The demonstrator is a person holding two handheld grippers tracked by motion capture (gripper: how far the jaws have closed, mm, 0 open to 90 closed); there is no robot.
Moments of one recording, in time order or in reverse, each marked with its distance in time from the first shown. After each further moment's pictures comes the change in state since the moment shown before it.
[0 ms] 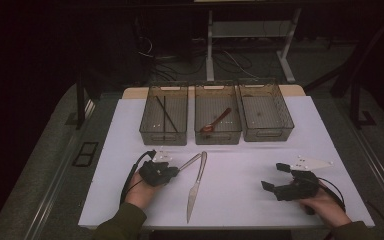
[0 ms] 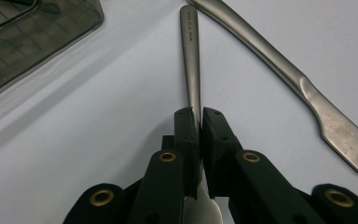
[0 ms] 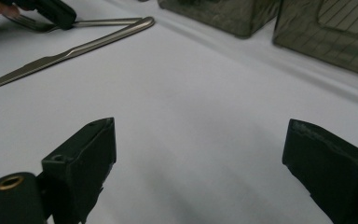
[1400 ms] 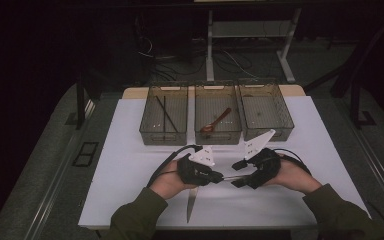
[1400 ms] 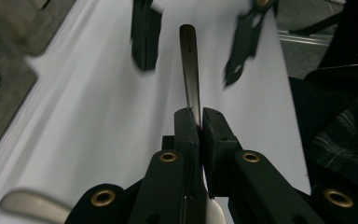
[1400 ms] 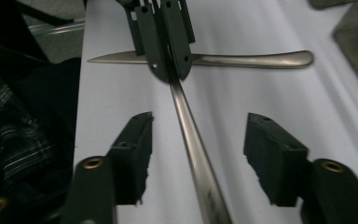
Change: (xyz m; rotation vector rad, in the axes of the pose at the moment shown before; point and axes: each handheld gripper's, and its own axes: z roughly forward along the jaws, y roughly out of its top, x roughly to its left) left arm -0.073 0.095 0.013 -0.088 -0.419 0.433; right arm 0.041 0.103 0.059 0.315 0.434 -0.459
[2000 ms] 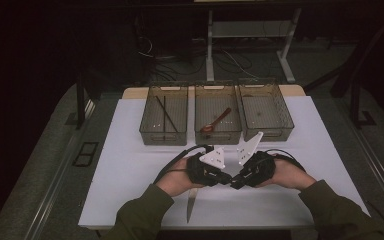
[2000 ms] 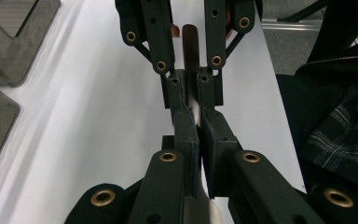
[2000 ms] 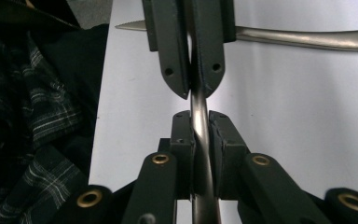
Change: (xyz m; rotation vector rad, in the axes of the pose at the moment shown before) left arm -0.003 0.016 0.011 0.014 -0.036 0.069; right arm -0.001 0.002 0.016 0.101 0.149 -0.035
